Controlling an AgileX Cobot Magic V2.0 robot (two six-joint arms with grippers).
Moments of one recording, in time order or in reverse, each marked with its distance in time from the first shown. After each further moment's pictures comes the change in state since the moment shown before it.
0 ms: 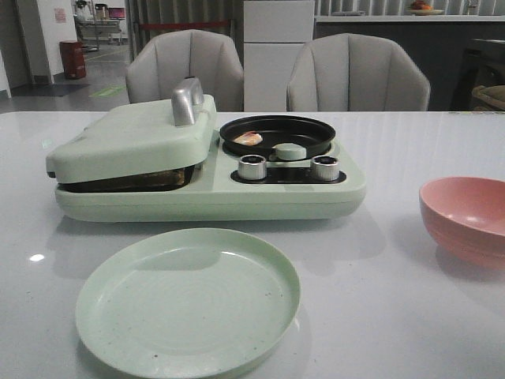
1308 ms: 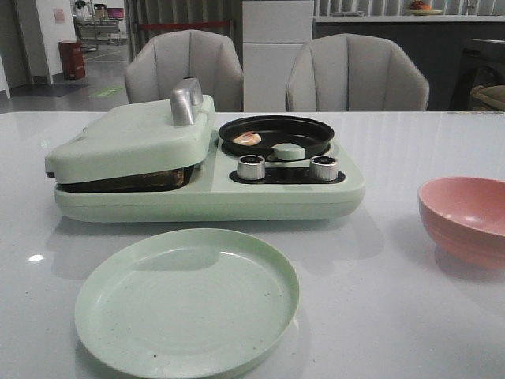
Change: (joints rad) left arm 0.651 -0.805 0.758 -0.167 -0.681 0.252; right arm 0.000 0.000 0.000 0.002 0.002 0.000
